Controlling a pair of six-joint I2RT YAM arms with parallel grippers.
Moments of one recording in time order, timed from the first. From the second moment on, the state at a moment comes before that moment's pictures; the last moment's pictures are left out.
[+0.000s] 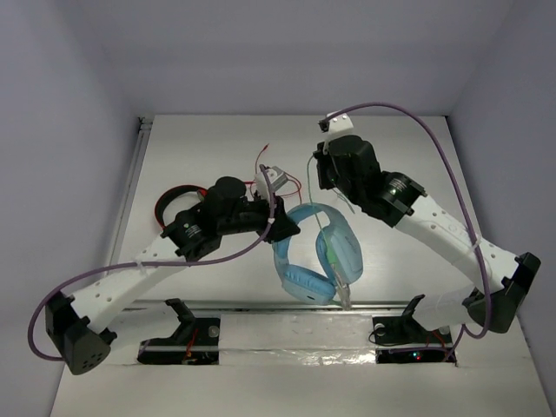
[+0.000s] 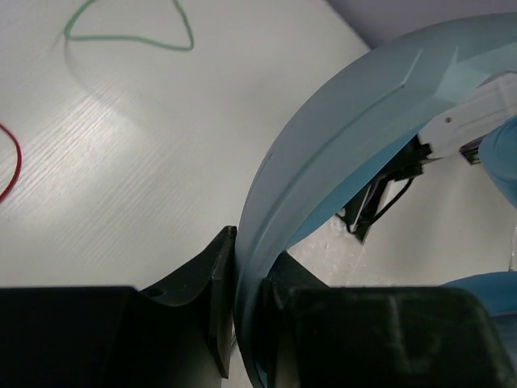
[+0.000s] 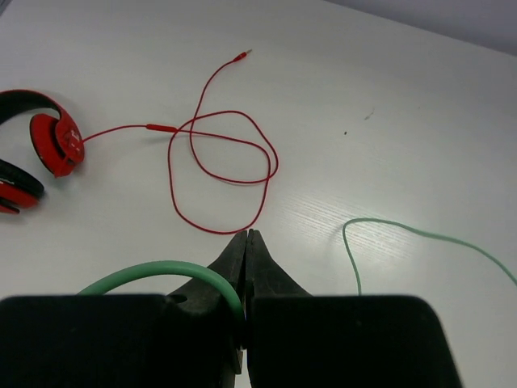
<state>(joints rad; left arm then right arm) -0.82 1.06 0.96 -0.30 0.39 -0.37 0.83 1.37 1.47 -0.54 0.45 0.20</state>
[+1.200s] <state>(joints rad) -0.82 0.91 1.20 -0.18 0.15 -0.55 0.79 0.99 0.68 0.20 -0.14 0.38</state>
